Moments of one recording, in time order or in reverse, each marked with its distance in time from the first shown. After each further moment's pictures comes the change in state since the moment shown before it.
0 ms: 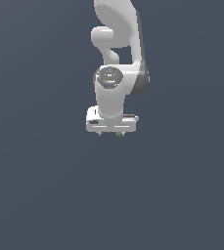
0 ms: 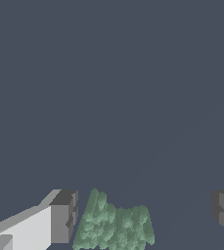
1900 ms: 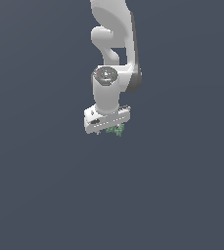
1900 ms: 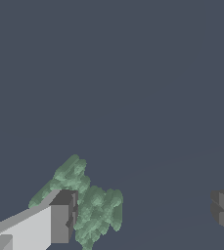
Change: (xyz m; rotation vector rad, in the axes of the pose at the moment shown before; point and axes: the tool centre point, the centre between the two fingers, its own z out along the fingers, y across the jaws) arm -0.034 0.018 0.019 -0.023 0.007 -0.380
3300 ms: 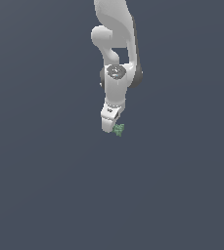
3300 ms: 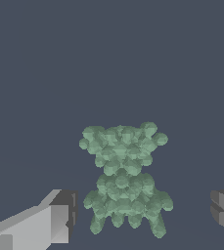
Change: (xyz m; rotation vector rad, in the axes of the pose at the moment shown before) arm -0.048 -0.055 0.035 -0.031 0.038 -0.763
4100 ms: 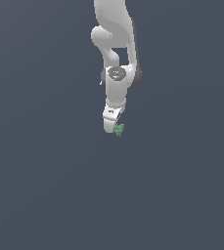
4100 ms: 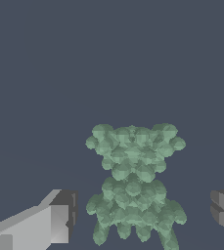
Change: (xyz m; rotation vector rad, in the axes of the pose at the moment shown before) arm 0.000 -0.007 0.011 -0.004 0.003 -0.070
